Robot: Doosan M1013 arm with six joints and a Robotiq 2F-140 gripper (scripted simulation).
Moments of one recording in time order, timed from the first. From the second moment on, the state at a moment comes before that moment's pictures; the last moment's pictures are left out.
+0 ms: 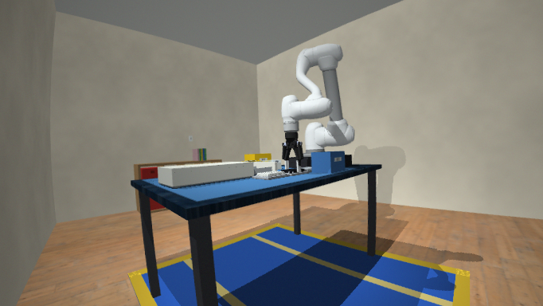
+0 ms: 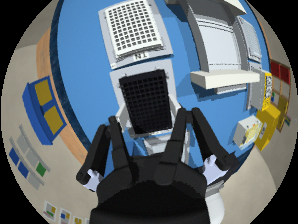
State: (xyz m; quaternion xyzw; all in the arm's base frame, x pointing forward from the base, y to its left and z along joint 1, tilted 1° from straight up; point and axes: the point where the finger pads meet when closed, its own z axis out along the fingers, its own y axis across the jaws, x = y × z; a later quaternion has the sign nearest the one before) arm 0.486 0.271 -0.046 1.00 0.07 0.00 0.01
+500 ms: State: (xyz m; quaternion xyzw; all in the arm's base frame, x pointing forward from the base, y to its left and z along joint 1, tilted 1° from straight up) arm 0.486 0.271 -0.042 1.00 0.07 0.00 0.01
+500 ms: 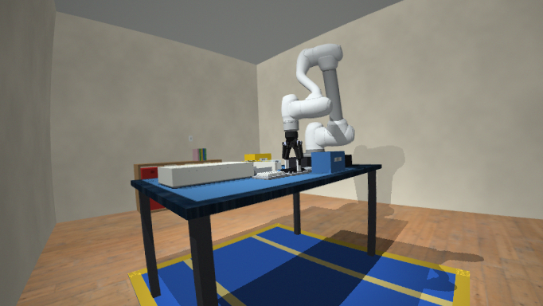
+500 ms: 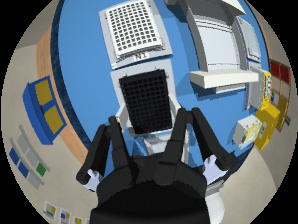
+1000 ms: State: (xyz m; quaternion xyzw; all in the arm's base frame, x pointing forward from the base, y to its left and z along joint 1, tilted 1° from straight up) arm 0.486 0.271 -0.036 1.00 0.07 0.00 0.01
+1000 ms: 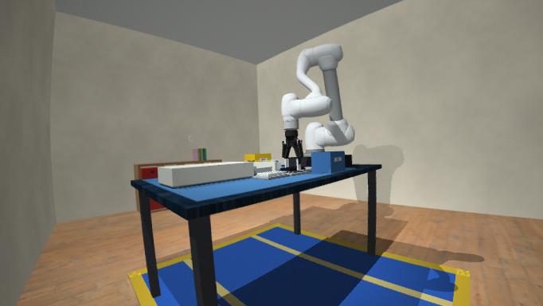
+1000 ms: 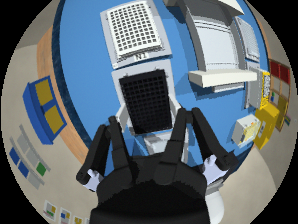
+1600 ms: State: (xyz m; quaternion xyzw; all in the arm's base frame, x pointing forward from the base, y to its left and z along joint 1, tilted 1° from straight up) arm 0.486 0.272 -0.015 1.00 0.07 0.00 0.01
